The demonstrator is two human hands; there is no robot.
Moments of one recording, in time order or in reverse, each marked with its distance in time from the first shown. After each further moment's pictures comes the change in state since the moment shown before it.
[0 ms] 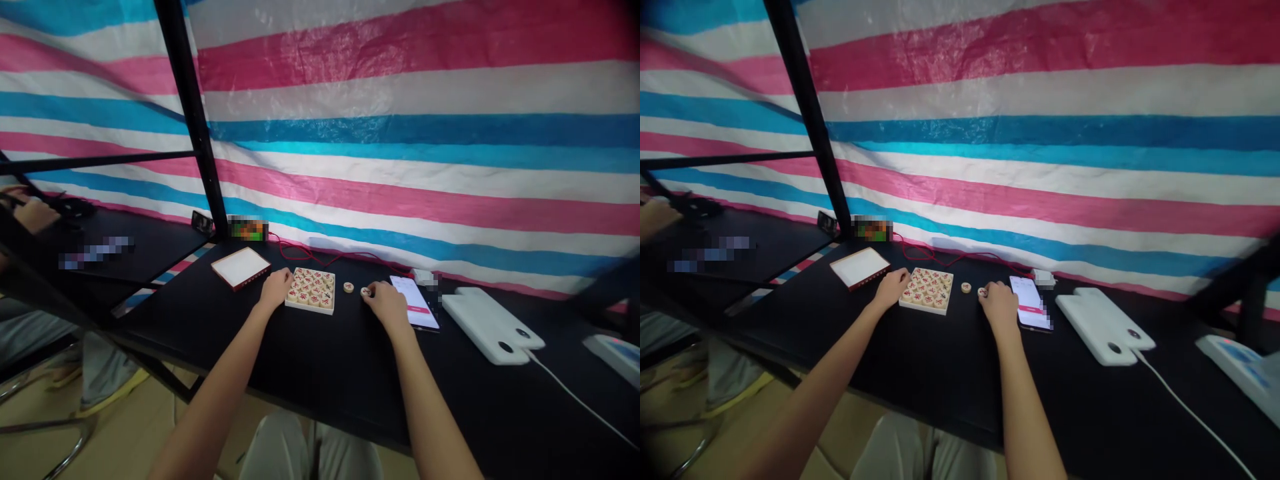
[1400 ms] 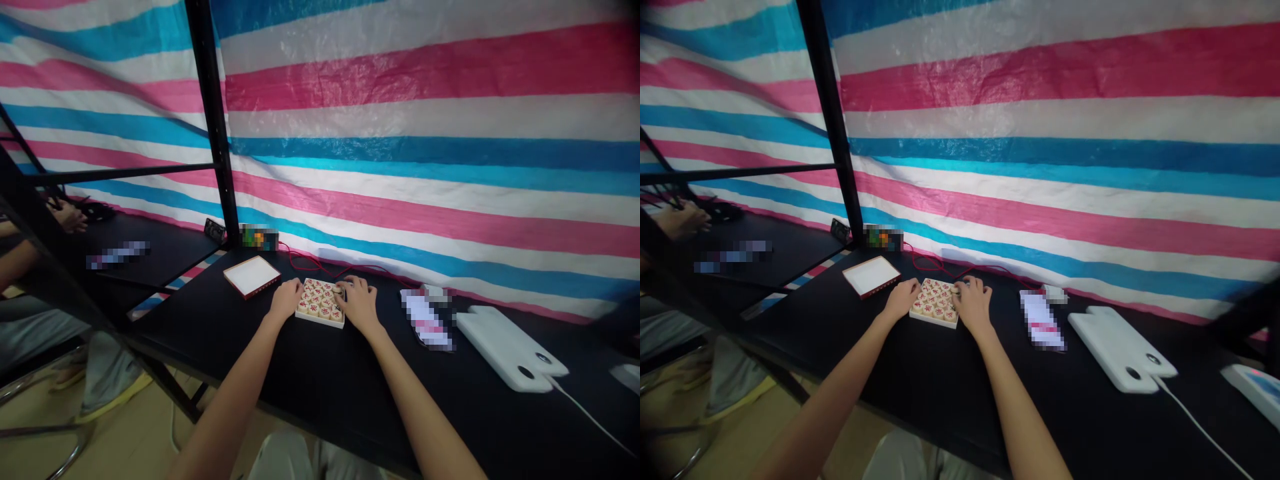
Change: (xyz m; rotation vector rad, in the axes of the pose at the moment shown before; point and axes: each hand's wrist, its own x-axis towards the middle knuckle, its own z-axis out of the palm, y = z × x) left_hand -0.003 0.002 -0.001 0.036 0.008 0.035; right_hand 0.014 -0.071 0.018 0.101 0.185 -0.331
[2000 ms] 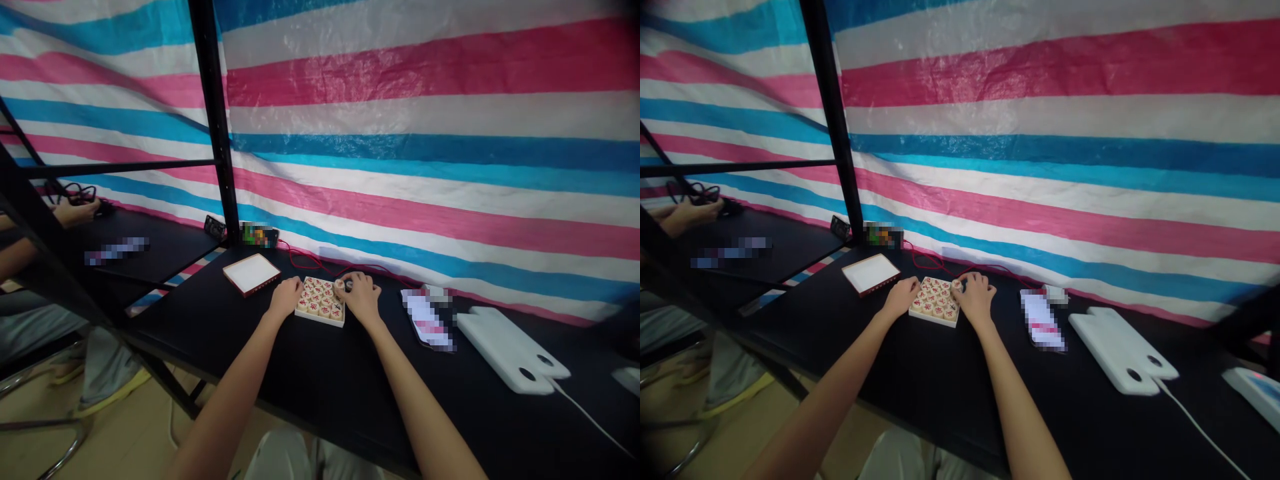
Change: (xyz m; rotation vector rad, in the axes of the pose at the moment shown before) left_hand 0.000 0.000 -0.002 0.009 -0.010 0.002; right_hand 0.013 0.003 -0.004 0.191 -0.001 0.219
